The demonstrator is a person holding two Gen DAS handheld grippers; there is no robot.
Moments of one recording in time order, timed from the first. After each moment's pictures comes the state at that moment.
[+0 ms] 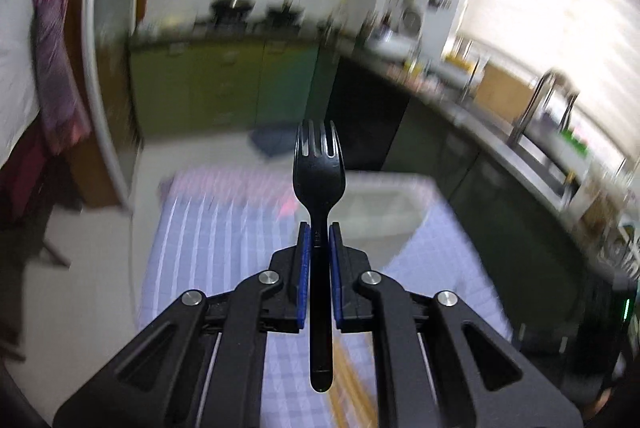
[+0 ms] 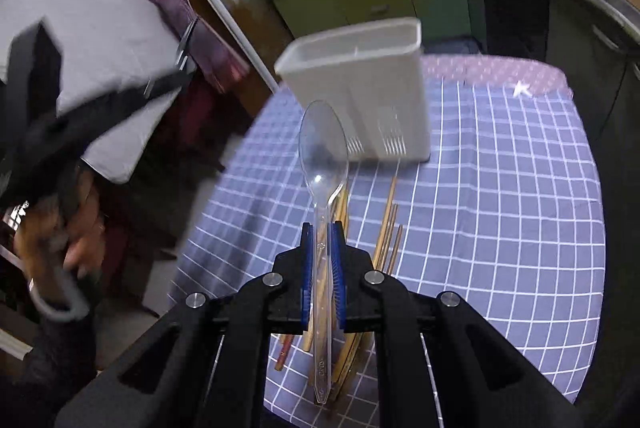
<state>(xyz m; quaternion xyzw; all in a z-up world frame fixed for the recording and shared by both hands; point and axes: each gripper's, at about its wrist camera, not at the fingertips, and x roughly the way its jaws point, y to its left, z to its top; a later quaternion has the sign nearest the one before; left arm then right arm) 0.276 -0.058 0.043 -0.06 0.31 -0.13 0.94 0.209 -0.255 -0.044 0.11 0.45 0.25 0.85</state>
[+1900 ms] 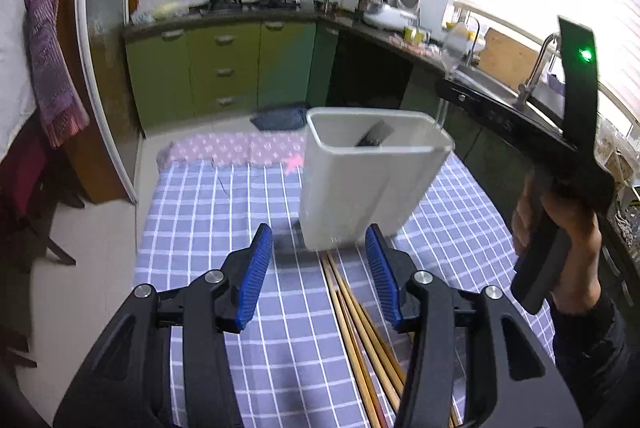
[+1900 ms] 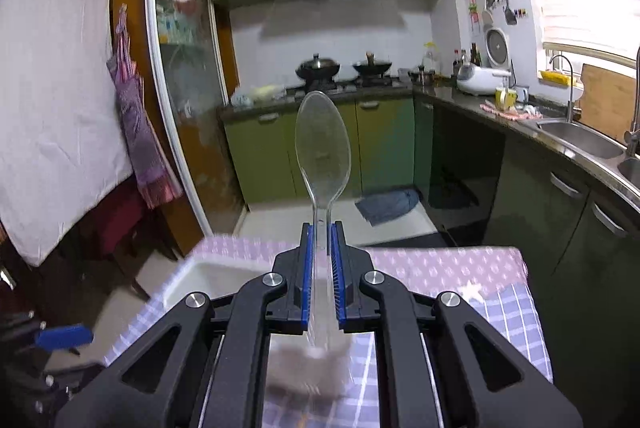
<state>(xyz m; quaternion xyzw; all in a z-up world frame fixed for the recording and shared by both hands) 0.250 -0.044 -0.031 -0.02 0.38 -0.12 0.92 0.331 -0.246 -0.019 0.03 0.24 0.12 0.96</state>
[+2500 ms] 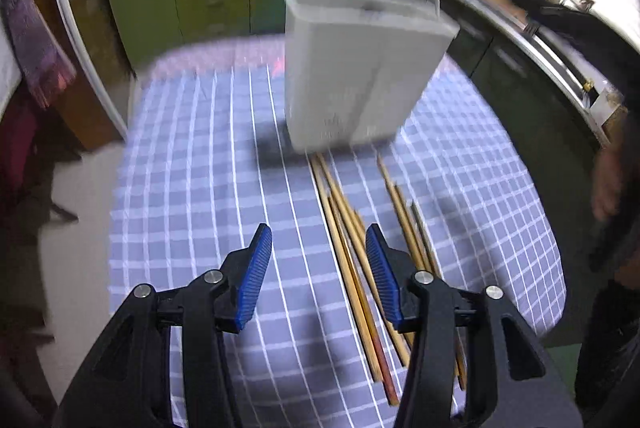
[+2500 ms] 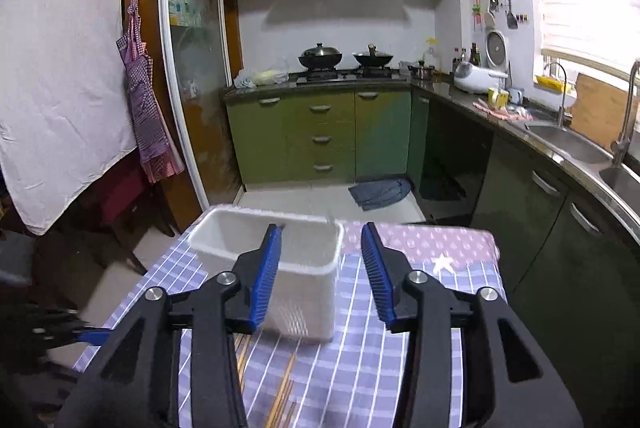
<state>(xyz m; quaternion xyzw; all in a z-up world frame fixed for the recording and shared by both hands) 0.244 -0.059 -0.077 0.00 0.52 -0.13 0.85 0.250 -0.274 -0.003 0.01 0.27 0.13 0.95</state>
